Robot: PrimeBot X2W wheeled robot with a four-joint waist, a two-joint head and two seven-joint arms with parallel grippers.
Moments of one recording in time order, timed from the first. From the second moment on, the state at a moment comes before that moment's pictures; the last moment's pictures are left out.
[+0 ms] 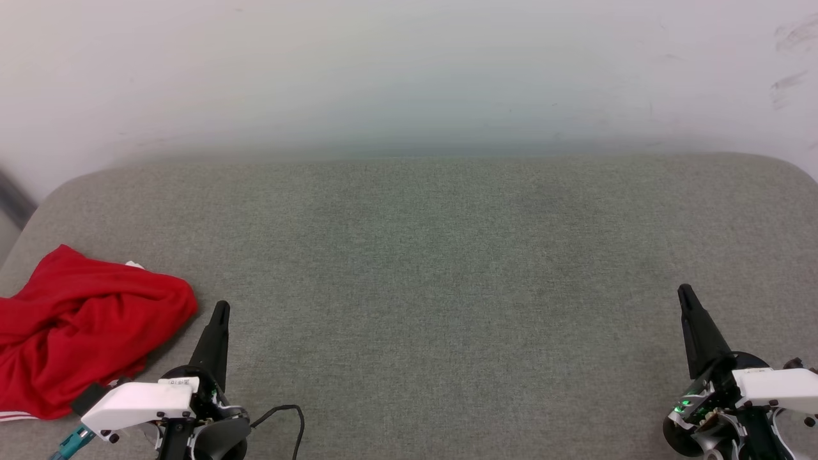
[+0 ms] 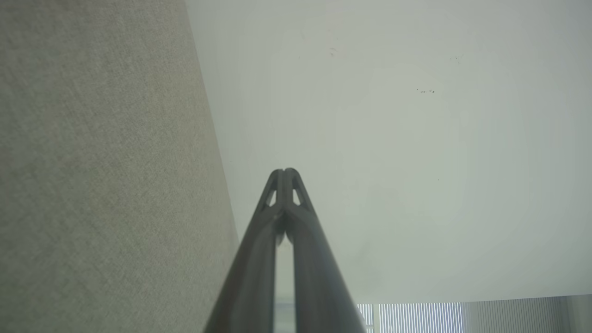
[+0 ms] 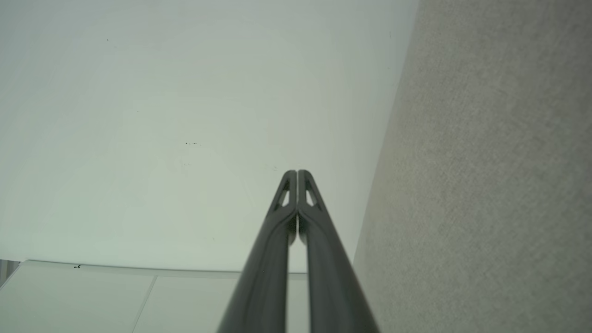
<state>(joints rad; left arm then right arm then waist) -0.11 0.05 0.11 0.25 -1.61 -0.13 0.11 -0.10 -0.05 -0.11 0.25 1.61 0.13 0.11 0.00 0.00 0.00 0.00</state>
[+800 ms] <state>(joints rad) -0.11 0.05 0.11 0.25 -1.61 -0.13 0.11 -0.10 -0.05 -0.11 0.25 1.61 0.13 0.11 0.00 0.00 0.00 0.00</state>
